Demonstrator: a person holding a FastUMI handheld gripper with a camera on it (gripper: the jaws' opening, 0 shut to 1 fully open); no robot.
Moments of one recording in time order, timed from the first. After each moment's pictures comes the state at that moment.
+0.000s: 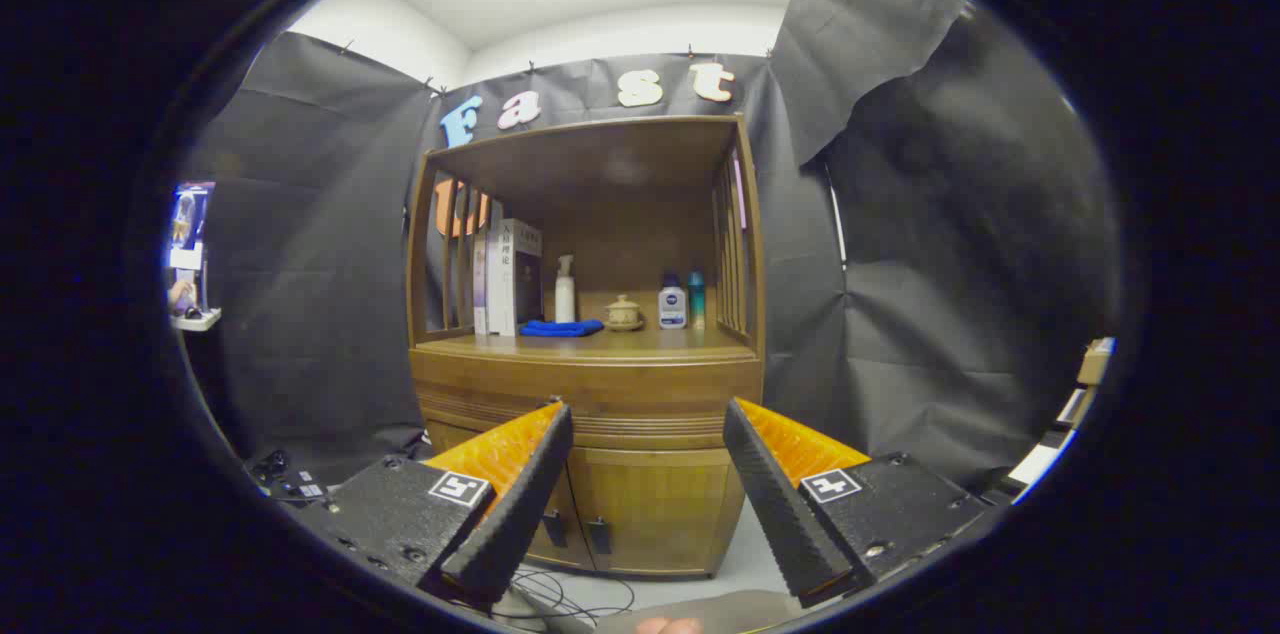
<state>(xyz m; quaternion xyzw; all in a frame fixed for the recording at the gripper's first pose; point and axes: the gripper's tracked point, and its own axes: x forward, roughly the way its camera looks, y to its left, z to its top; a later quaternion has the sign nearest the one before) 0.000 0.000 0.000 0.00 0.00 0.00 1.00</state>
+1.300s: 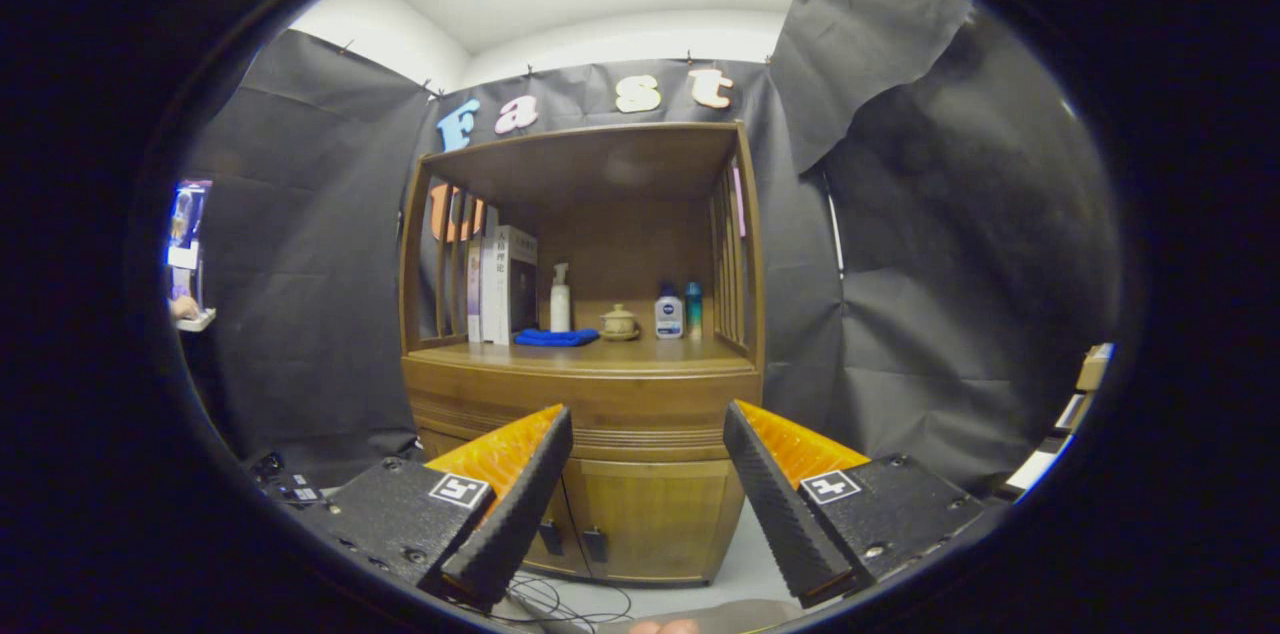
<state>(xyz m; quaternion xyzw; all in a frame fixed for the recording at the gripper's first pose) 0.021 0.014 0.007 -0.01 0.00 0.01 1.00</state>
